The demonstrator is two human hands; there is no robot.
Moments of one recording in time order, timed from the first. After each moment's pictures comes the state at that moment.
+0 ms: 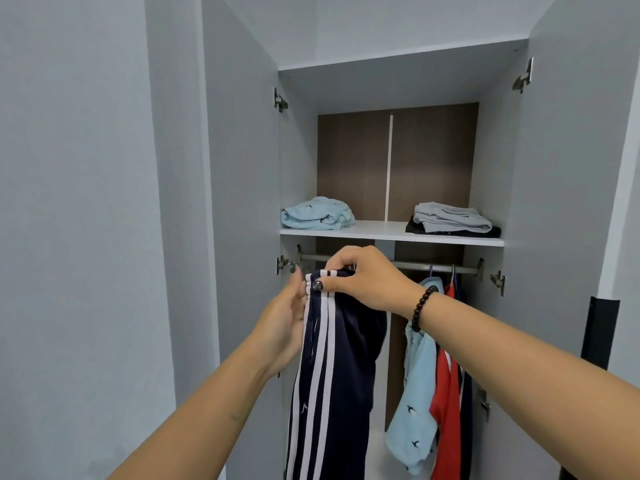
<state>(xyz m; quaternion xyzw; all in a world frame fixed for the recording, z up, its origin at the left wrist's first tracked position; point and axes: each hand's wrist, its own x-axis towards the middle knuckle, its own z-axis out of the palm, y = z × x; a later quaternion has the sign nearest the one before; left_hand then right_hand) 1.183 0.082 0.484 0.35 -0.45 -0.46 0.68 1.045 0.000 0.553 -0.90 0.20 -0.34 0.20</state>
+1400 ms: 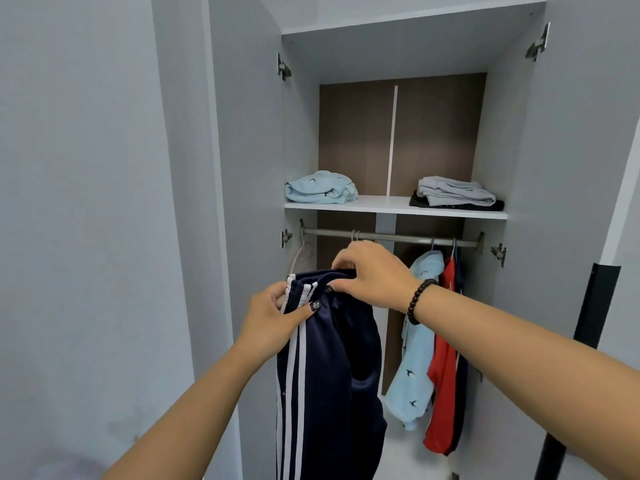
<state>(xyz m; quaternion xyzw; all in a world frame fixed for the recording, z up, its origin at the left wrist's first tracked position) 1.215 0.119 0.432 0.54 -0.50 -0.22 0.64 1.058 0.006 0.511 -0.93 0.24 -0.26 -0.04</state>
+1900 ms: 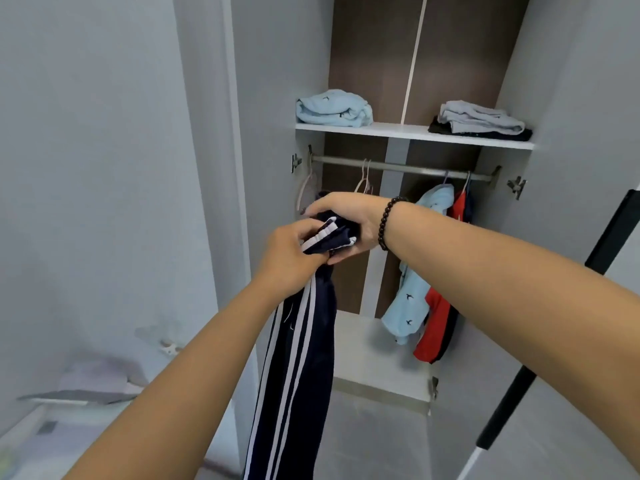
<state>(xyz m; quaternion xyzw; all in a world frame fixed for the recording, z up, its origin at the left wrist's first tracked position) 1.229 0.154 0.402 0.58 -0.58 -0.11 0.56 1.138 0.058 0.481 -0.66 0.45 -0.07 0.59</state>
